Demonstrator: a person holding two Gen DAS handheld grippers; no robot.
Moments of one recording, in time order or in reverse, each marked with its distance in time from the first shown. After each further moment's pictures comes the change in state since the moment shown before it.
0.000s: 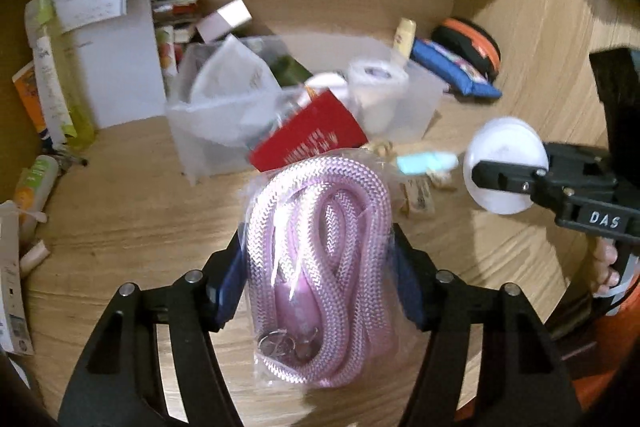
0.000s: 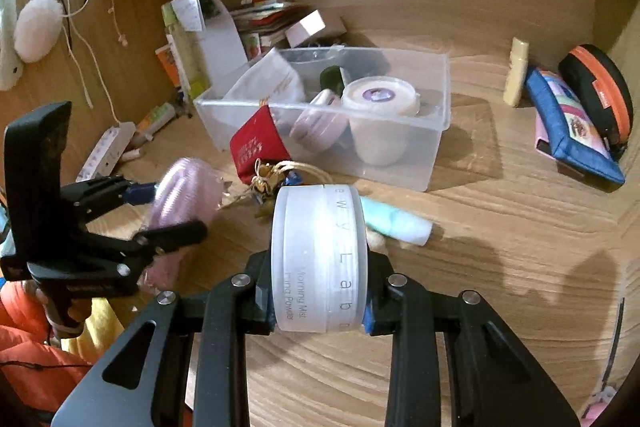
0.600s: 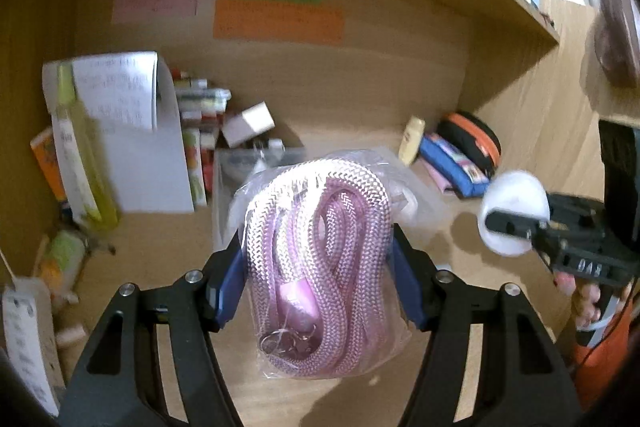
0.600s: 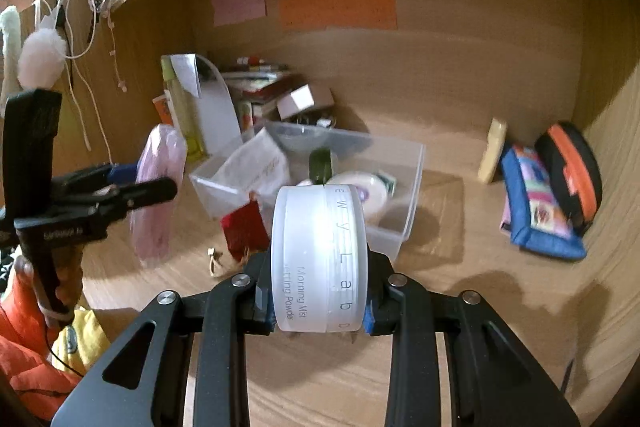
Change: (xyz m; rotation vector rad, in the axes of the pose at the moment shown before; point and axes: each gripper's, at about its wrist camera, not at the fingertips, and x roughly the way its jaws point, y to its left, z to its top) left arm -0.037 0.025 0.078 -0.041 -0.211 -0.018; right arm -0.035 0.000 0.054 -0.075 -0.144 -0.068
